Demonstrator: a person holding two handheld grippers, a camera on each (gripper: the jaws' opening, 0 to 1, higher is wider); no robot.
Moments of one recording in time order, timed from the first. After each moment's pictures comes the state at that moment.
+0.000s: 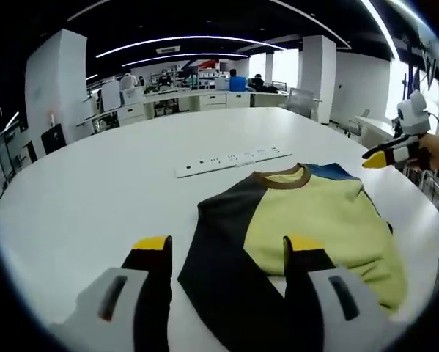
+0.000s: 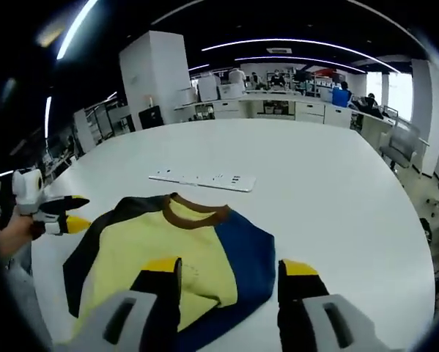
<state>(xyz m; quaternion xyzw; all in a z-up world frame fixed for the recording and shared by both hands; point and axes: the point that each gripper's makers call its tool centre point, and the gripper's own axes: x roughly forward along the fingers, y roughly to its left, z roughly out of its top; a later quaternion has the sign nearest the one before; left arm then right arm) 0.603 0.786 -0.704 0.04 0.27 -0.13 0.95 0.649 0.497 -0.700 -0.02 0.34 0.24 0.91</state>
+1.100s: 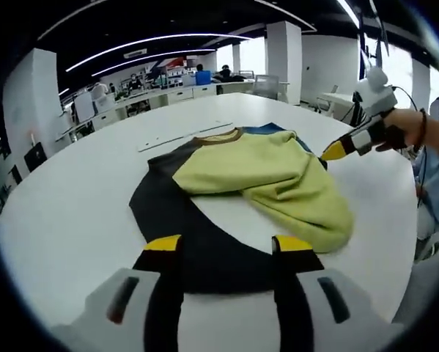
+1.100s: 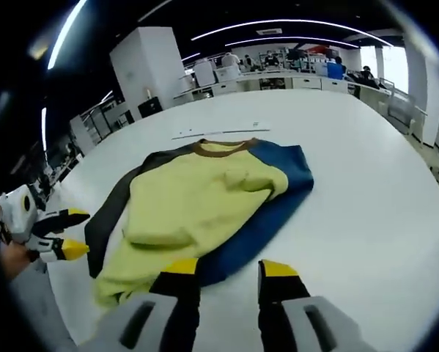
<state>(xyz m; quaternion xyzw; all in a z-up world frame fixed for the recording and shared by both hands) 0.480 0.739 -0.742 0.09 0.29 -0.20 0.93 0.546 0.513 -0.759 0.02 0.39 0.23 0.89</state>
